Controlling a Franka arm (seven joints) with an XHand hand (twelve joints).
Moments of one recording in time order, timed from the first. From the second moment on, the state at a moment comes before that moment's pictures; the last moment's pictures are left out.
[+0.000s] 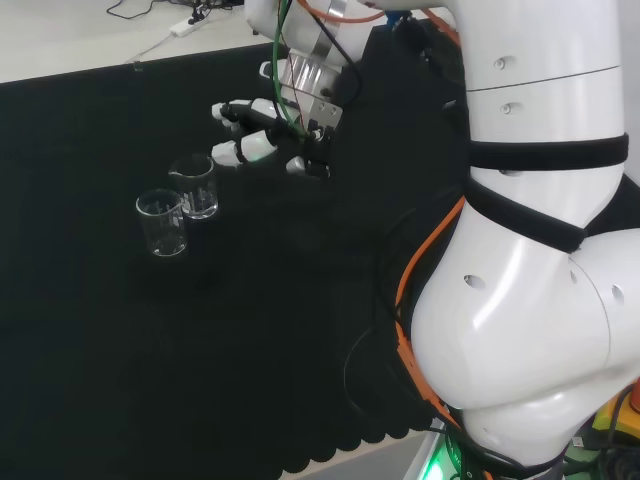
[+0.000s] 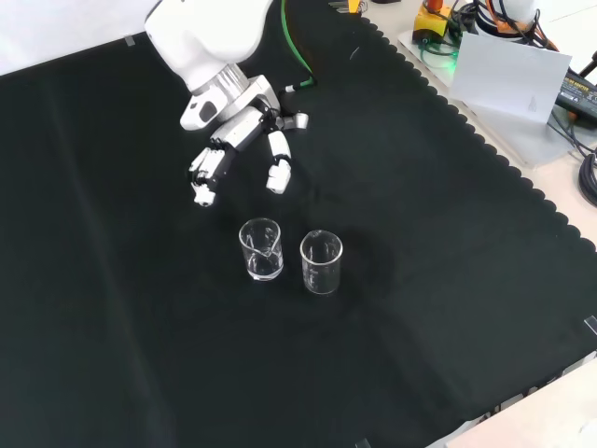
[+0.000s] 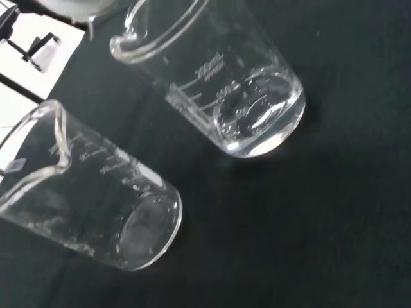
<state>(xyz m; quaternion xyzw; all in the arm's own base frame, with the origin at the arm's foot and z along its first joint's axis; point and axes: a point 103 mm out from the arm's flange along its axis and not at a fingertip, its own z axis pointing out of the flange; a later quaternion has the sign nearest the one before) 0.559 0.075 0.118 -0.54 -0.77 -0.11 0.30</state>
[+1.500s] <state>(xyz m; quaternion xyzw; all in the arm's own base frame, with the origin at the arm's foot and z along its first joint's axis) 0.562 0.109 0.057 -0.52 -0.79 -0.14 0.30</state>
